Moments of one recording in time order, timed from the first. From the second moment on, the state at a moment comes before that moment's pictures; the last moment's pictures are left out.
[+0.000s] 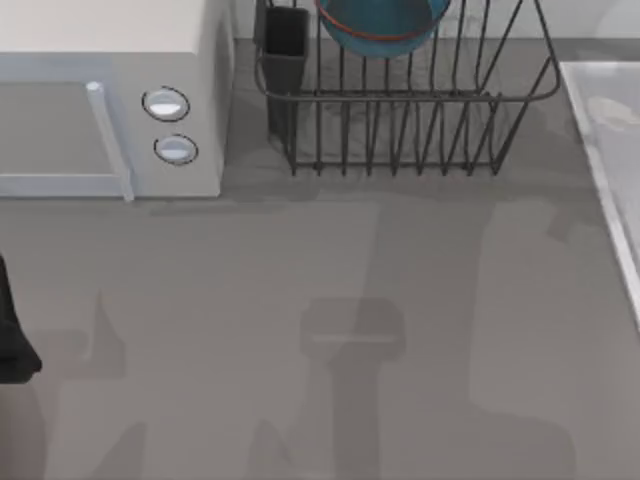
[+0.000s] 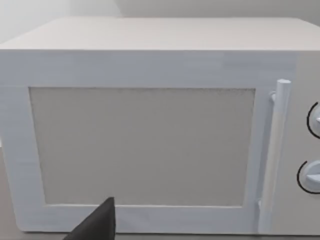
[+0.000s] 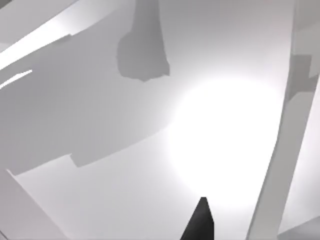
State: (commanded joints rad) left arm 0.00 0.00 0.00 0.00 0.00 0.00; right arm -0.15 2.61 2.51 -1.46 0.00 -1.15
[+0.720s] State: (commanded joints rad) left arm 0.00 0.00 0.00 0.00 0.00 0.00; right arm -0.15 2.58 2.39 -1.37 0.00 -1.15
